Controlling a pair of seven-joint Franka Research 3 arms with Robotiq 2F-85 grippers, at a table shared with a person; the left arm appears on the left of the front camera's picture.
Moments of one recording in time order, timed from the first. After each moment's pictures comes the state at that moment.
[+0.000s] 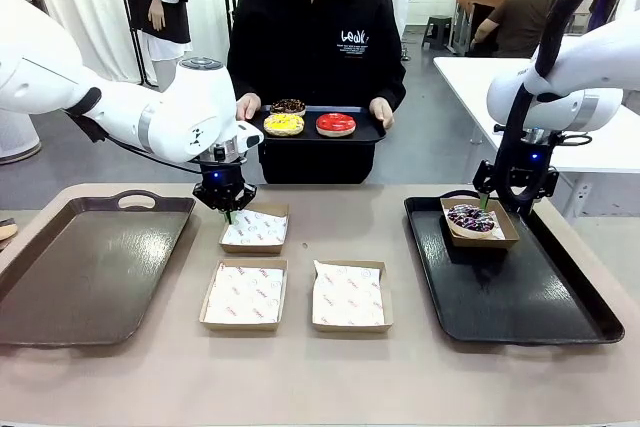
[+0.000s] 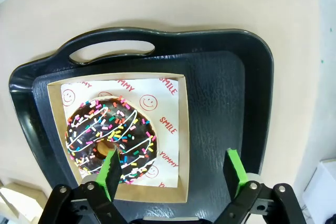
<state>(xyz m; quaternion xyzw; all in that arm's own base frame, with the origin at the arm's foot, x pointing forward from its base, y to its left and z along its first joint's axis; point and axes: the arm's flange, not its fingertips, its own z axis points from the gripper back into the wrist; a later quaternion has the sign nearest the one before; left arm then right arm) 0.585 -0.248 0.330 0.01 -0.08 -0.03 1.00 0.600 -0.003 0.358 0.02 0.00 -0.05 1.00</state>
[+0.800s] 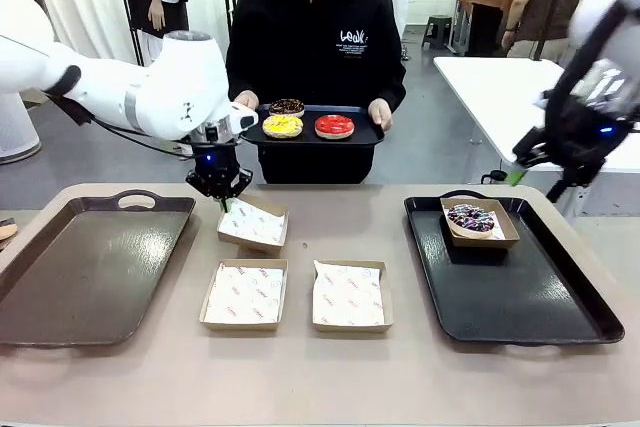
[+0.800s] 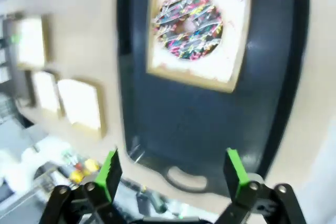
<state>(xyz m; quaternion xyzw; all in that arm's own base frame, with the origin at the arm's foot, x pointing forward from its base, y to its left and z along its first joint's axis) 0.568 -0.243 0.383 -0.01 -0.07 -0.02 1.00 0.494 -0.062 0.462 0.24 0.01 0.04 0.97</state>
